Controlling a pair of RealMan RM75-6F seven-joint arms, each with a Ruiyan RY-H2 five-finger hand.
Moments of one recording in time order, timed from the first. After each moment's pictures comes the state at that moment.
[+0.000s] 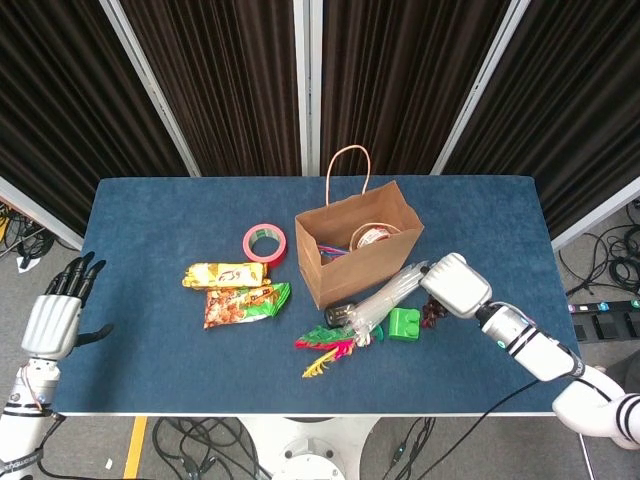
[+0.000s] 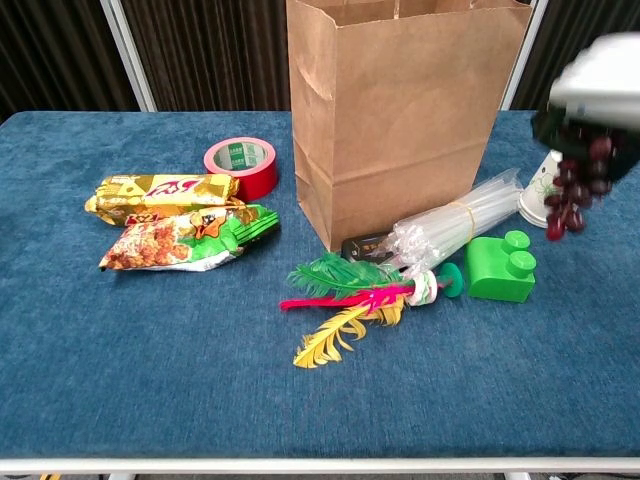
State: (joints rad) left arm -0.22 -1.34 -0.07 -1.27 1.51 1.44 -0.11; right arm 0.75 -1.16 -0.01 -1.42 -1.67 1.04 -0.17
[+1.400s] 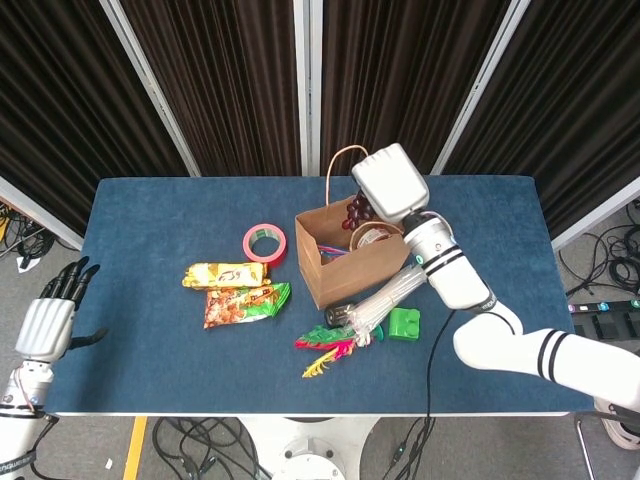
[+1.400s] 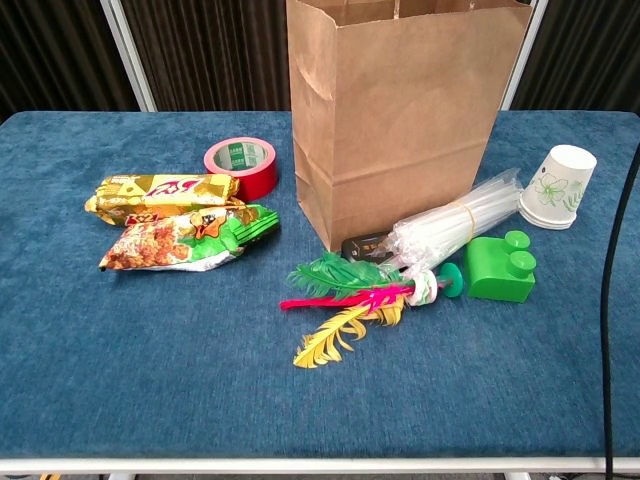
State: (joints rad) left arm -0.22 -1.34 -0.05 -1.20 1.51 1.42 -0.19; right arm 1.13 -1.22 0.31 -1.57 -0.90 0.94 -0.64
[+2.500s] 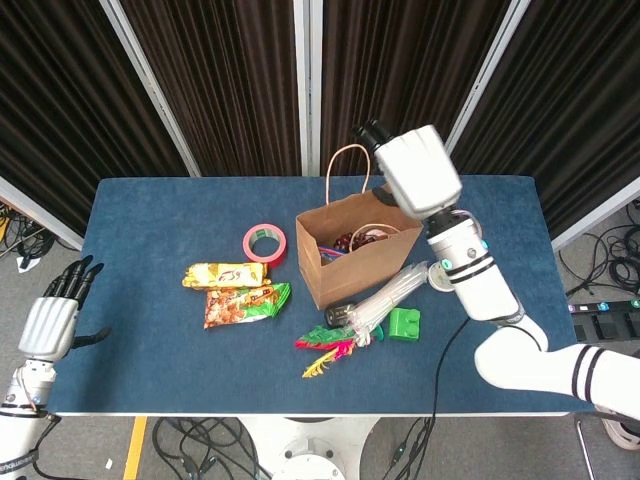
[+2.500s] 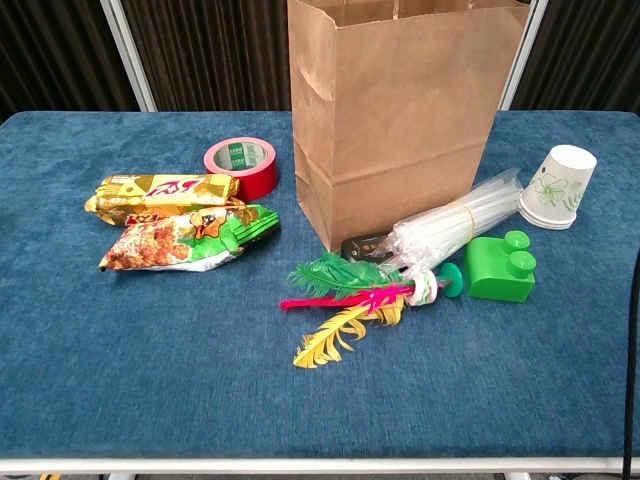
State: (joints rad) left arm -0.22 -1.34 -0.06 -1.22 1.52 1.43 -0.19; right arm 1.06 -1.05 0.38 -1.77 -0.96 1.14 -0.51
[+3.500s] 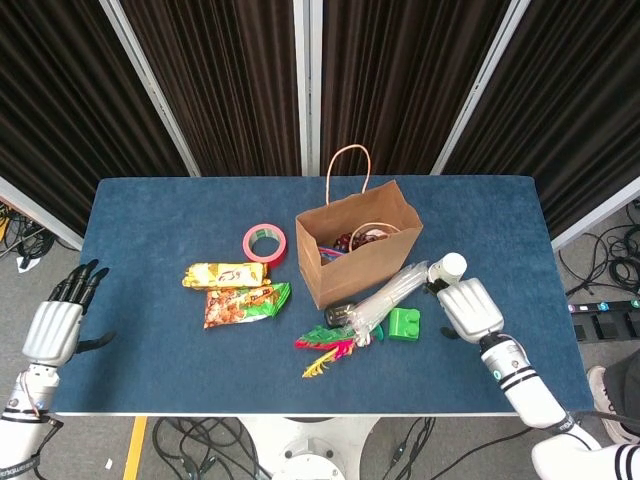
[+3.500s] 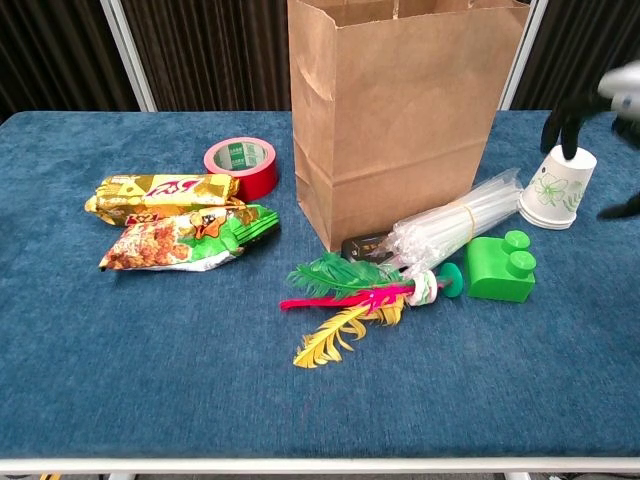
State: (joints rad) left arm -0.21 -1.34 -0.04 -1.24 1.54 1.45 -0.18; right arm 0.61 -1.19 -0.01 -1.78 -1.19 1.09 -0.50
